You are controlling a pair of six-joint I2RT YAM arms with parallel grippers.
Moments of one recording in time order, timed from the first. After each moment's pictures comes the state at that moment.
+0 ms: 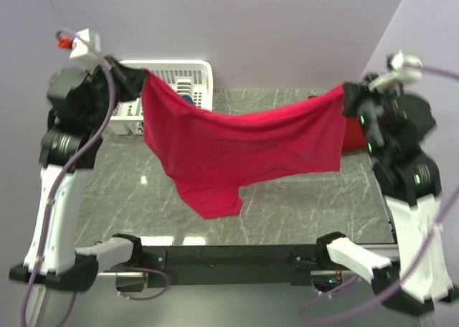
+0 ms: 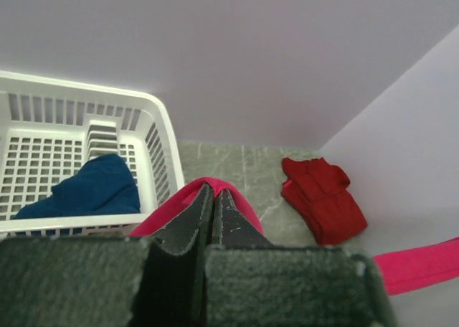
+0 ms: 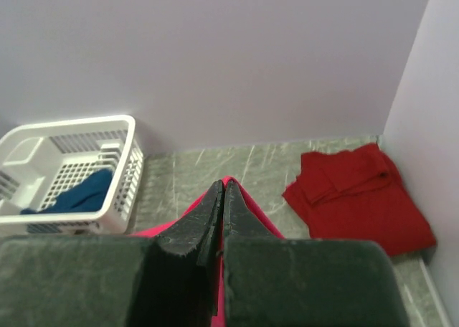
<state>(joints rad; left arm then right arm) -0.20 1.09 1.66 -0.53 0.10 -0.46 0.31 0.96 1.64 -0.66 0.31 0.15</state>
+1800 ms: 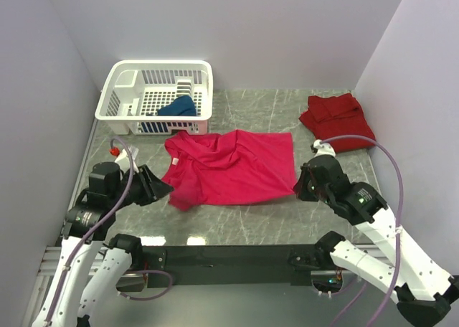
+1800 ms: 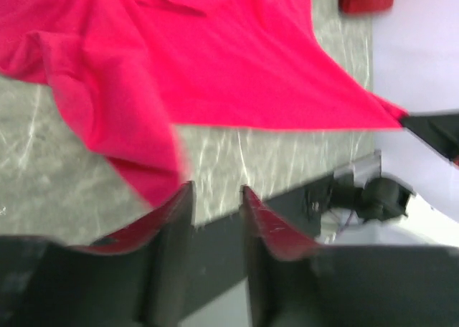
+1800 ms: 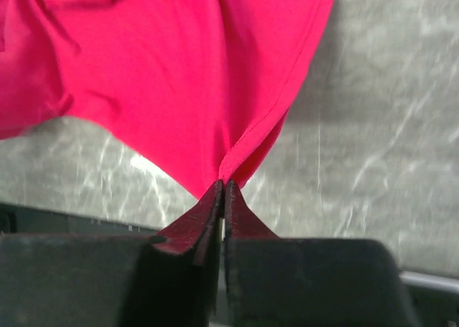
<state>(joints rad) -0.20 0.53 0.76 -0.81 0.39 -0.64 0.60 0.74 0.90 -0.98 0.21 0.60</state>
